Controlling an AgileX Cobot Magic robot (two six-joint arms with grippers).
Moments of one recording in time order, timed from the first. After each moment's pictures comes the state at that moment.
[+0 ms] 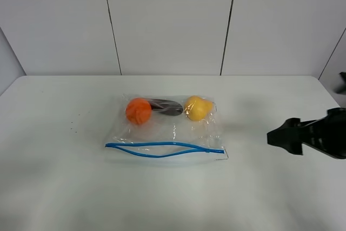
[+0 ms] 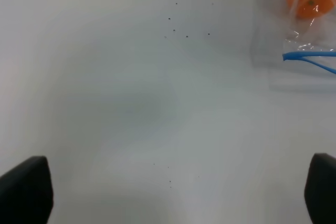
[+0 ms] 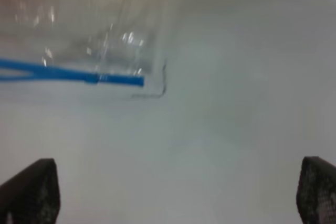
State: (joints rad) left arm -0.01 -0.01 -0.49 0.09 1.07 -0.02; right arm 0.01 1.09 -0.52 0.65 0.53 -0.48
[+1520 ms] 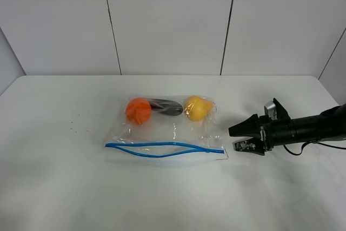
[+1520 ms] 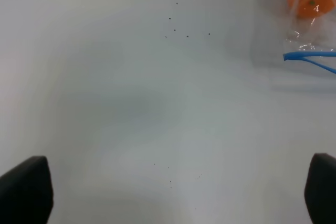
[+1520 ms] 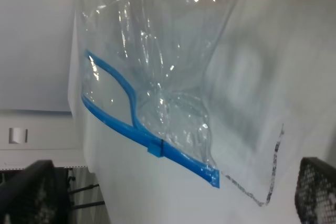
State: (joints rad) left arm -0.01 -0.01 -0.49 0.09 1.07 -0.02; right arm -0.24 2.26 -0.99 1.34 1.20 -1.37
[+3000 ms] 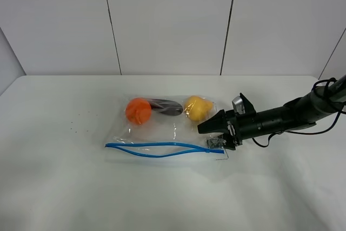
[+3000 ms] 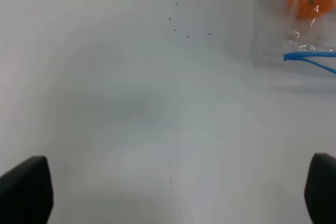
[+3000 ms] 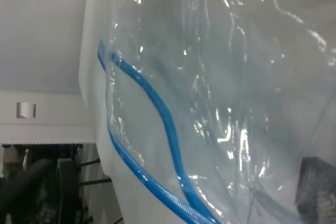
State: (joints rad) left arm -0.01 -0.01 -0.49 0.09 1.07 -0.02; right arm -0.01 2.29 -1.09 1.43 1.17 -1.27
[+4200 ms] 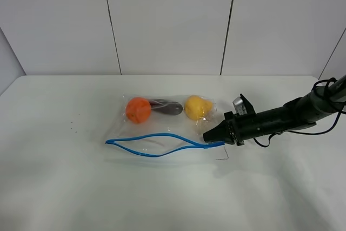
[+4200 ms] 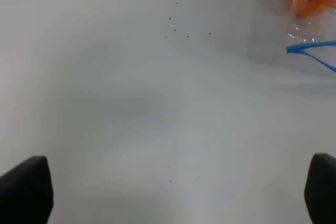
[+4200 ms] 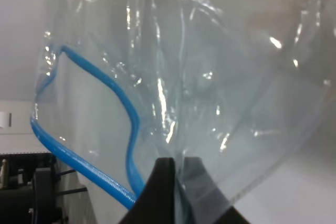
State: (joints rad) left arm -0.01 -0.01 -0.49 0.09 1.07 -0.02; right arm -0.01 2.29 -1.09 1.43 1.10 -1.28
